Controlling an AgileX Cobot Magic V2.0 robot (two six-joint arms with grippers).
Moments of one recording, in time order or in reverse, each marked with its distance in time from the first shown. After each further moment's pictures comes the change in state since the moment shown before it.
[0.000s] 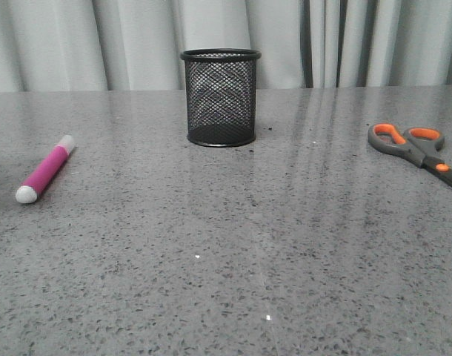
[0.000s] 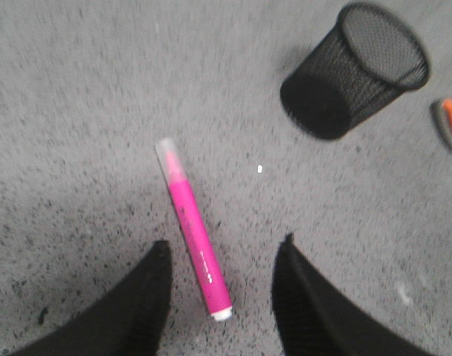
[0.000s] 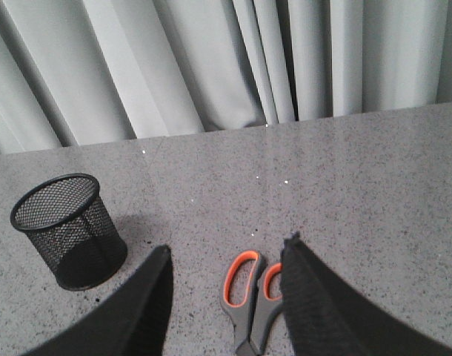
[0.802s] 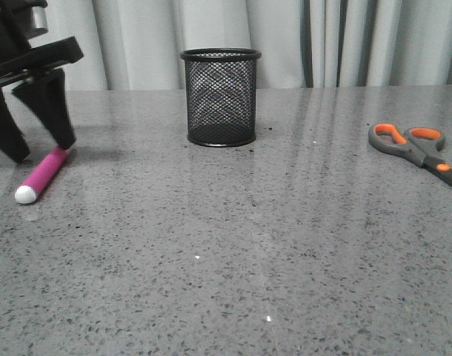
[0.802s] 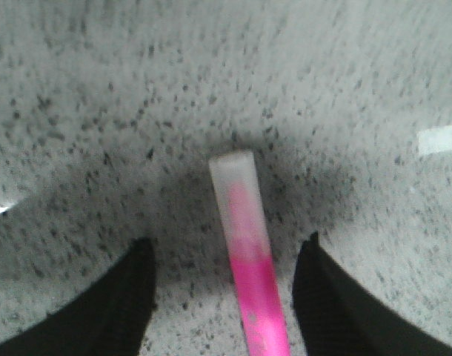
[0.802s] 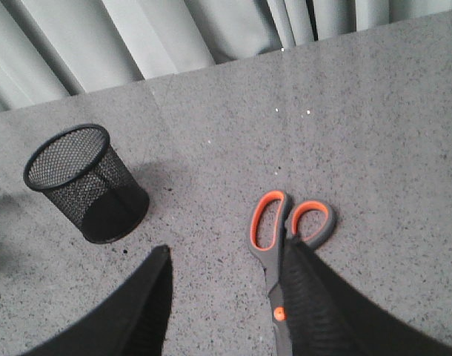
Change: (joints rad) left arm -0.160 0.658 -0.411 0.283 0.192 -0.322; right arm 0.000 0.086 -0.066 0.110 0.139 0.000
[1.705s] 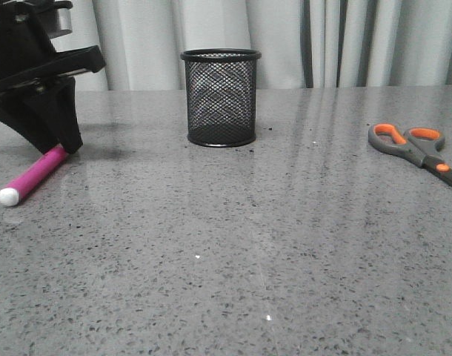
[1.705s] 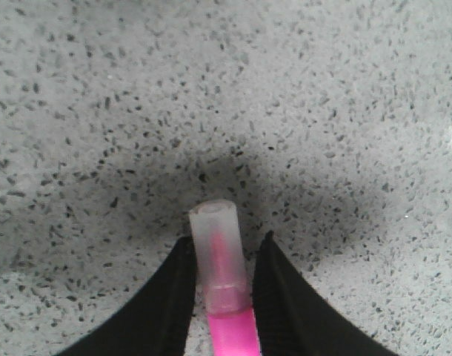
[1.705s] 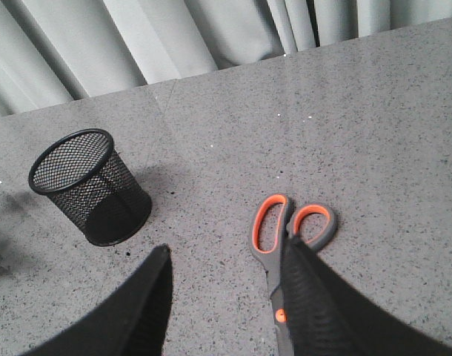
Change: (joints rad) left arm -0.066 0.044 -0.031 0.075 -0.008 -0.016; right arm 0.000 0.000 -0.005 0.002 0.005 0.000
